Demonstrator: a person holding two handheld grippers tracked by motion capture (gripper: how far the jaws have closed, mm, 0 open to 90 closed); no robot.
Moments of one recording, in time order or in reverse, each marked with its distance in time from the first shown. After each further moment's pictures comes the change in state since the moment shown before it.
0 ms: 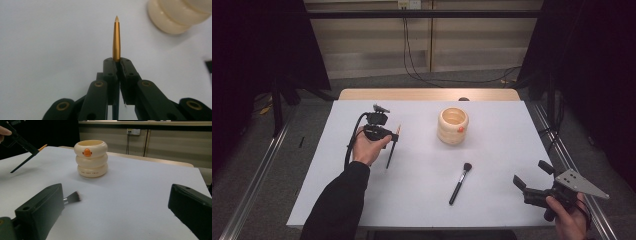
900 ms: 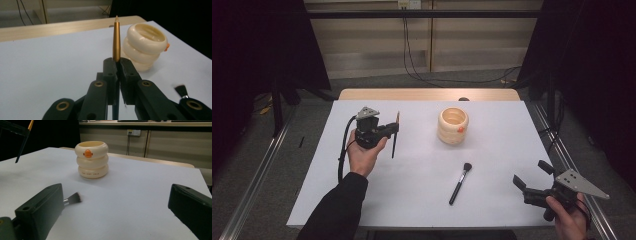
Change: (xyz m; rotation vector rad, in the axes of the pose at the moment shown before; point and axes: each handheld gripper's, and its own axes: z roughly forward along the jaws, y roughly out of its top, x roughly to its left) left arm -0.021 -0.027 -0.044 -0.462 -0.049 0.125; right arm 0.001 0.000 0.000 -0.006 -0.001 0.008
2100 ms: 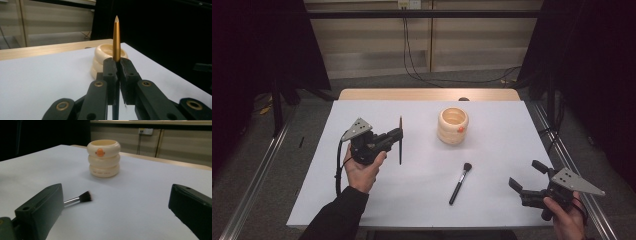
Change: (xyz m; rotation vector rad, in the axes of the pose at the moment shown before) left arm -0.039 -0.014 -0.038 -0.166 -0.139 0.032; right arm 0.005 0.003 0.007 0.020 0.106 -0.031
